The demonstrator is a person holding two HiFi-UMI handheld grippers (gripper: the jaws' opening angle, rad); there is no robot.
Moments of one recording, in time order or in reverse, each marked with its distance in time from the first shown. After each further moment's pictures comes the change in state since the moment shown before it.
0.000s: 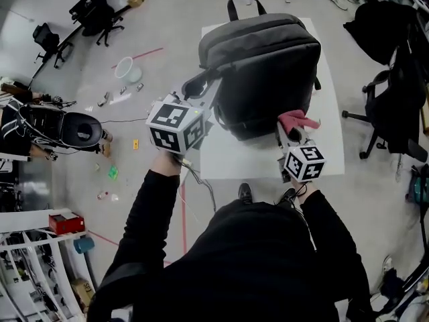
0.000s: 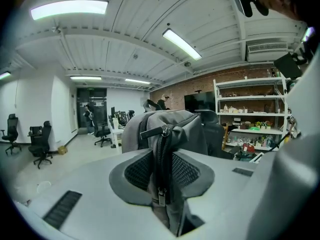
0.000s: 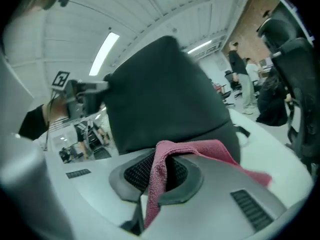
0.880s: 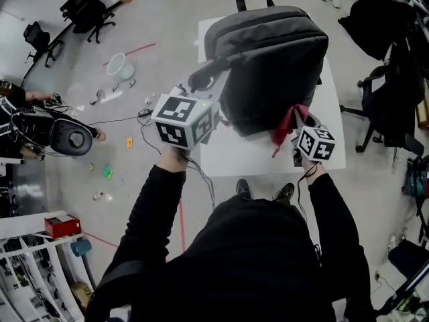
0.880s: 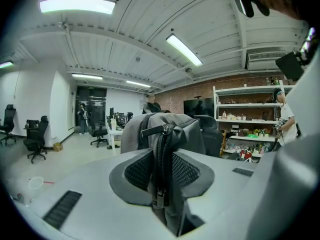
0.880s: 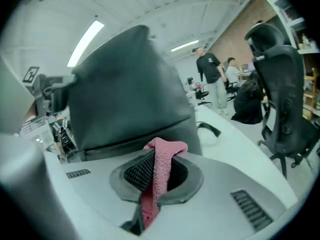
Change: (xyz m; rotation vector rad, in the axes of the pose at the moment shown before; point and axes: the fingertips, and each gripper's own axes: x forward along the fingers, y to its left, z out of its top) left arm 0.008 0.007 -0.003 -0.045 -0.048 -0.036; right arm 0.016 -0.078 -0.012 0.039 0.063 -0.227
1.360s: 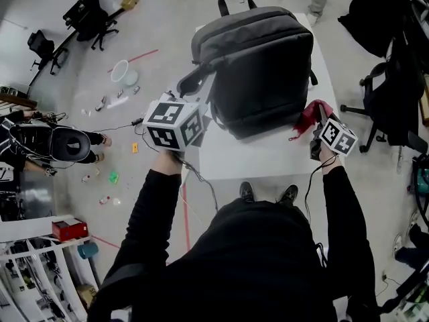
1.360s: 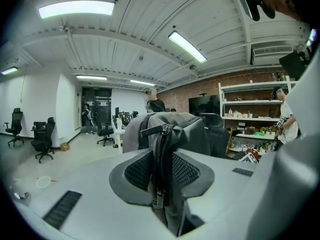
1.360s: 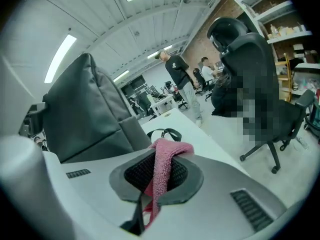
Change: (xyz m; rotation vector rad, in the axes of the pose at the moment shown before) left arm 0.004 0.001 0.003 -0.004 0.021 0.072; right arm -0.028 -0.124 0.025 0.181 -0.077 -0.171
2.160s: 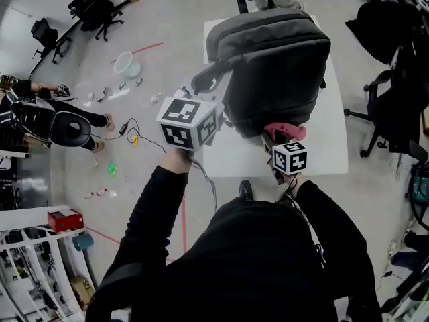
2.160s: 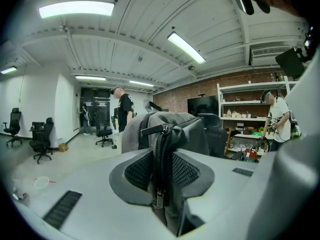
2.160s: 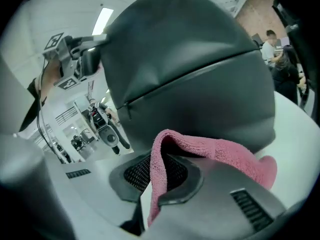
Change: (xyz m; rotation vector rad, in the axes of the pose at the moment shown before) left arm 0.002 -0.005 -0.003 0.006 -0.010 -0.012; right arm -0.003 0.203 -0.157 -0.250 0.334 0.460
